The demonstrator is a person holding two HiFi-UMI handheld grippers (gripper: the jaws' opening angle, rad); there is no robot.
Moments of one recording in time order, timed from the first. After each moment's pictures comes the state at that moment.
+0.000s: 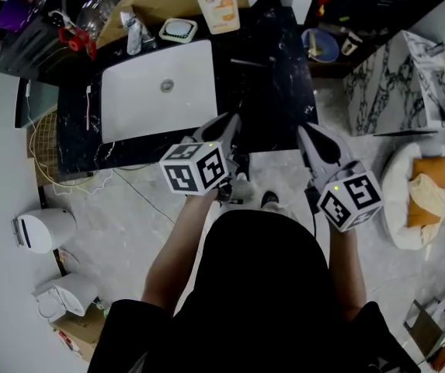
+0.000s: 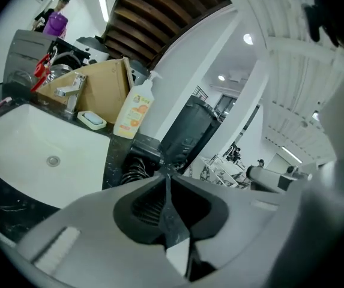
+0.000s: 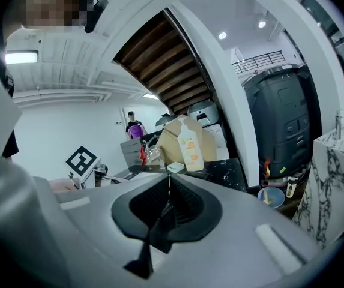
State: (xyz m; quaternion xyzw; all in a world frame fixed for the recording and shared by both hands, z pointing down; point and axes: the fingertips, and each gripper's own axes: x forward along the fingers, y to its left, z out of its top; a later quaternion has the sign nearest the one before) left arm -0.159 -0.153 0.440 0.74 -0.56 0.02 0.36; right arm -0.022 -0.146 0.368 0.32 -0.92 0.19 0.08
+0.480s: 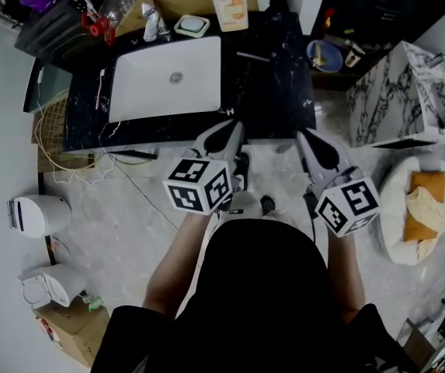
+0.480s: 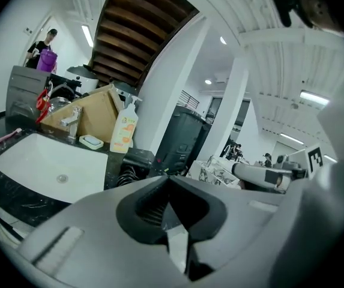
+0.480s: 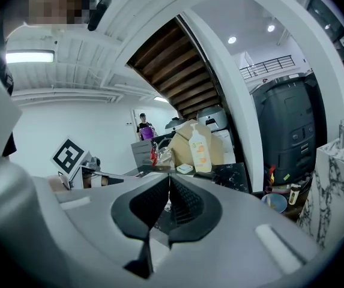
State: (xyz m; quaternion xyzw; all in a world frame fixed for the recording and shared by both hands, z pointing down) left arm -0.125 -0.078 0.392 0.77 -0.59 0.03 0.26; right arm -0.001 -0.085 0.350 0.29 -0.94 0.16 0.07
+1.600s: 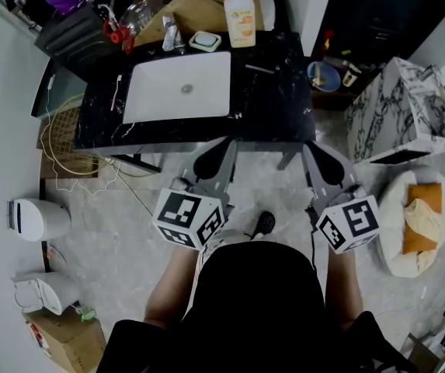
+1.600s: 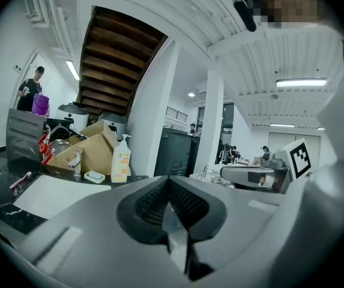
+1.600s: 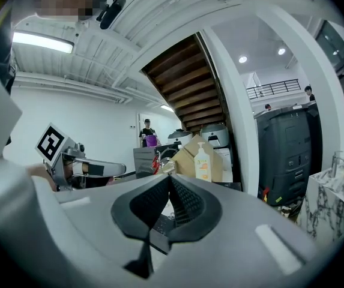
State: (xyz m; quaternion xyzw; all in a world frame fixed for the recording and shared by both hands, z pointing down) left arm -0.123 0.012 0.298 0.79 -0.60 0.01 0.12; right arm 0.011 -0.019 0.292 0.31 -0.95 0.07 0.05
